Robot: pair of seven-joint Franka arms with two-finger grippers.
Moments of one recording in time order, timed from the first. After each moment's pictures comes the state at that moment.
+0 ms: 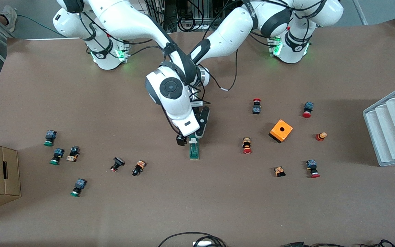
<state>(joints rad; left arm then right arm) -1.01 0.99 -0.15 -1.61 1.80 1.95 -2.53 0.95 0.55 -0.29 -1.59 0.20 2.20 -0.67</state>
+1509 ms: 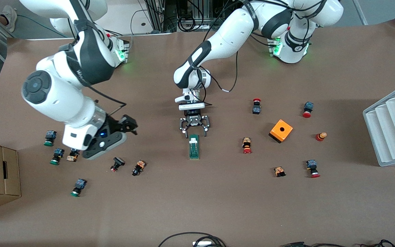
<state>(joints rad) -1.00 0.99 -0.13 -1.60 1.80 1.97 -2.54 0.56 0.26 -0.30 -1.55 0.20 1.87 -0.17</state>
